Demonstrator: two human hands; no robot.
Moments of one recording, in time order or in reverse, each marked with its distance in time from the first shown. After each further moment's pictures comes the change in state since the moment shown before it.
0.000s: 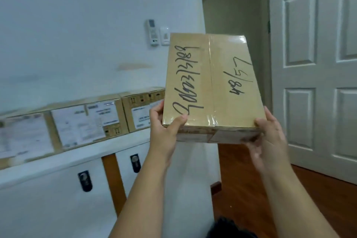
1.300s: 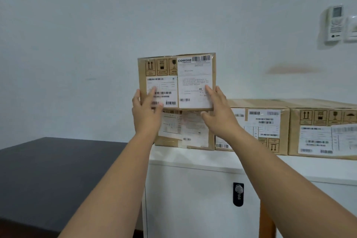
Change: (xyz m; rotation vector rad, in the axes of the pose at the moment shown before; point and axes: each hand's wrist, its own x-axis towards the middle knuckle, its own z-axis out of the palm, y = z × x) left_hand 0.058 0.158 -0.460 1.135 0.783 0.170; right_hand -0.106 0.313 0.418 -0.863 -1.124 -0.345
